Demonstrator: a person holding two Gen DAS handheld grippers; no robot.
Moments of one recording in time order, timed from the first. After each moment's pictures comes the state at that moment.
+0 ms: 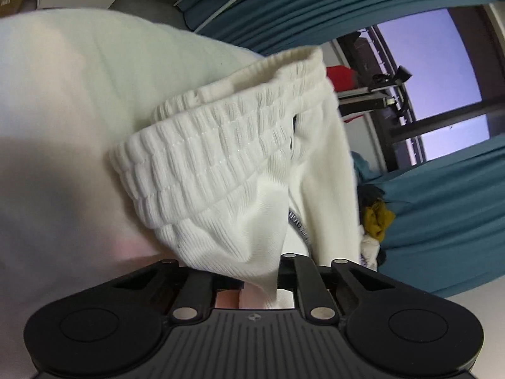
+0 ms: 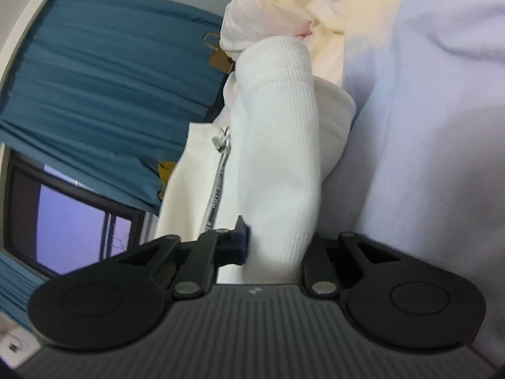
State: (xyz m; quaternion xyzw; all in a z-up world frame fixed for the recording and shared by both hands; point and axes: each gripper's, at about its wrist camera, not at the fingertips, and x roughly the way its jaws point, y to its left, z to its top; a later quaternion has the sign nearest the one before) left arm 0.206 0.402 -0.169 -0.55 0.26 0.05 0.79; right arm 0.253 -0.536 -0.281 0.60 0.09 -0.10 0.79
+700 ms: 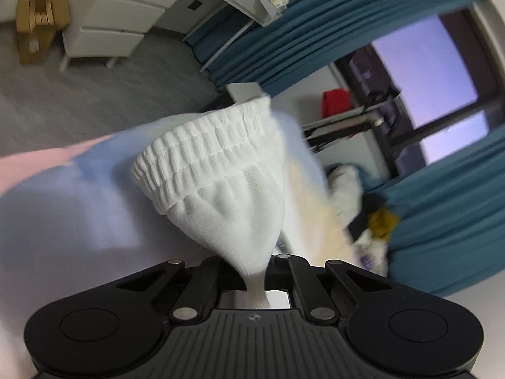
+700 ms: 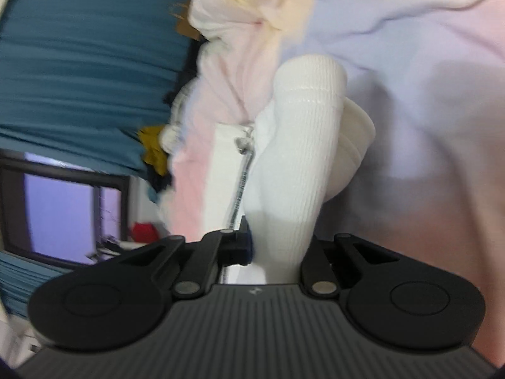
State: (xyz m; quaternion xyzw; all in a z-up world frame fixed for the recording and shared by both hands) left arm 0.018 0.462 -0.089 -0.49 0.27 0.10 0.82; right arm 0.133 -0.529 -0.247 0.63 0.22 -0.09 0.74
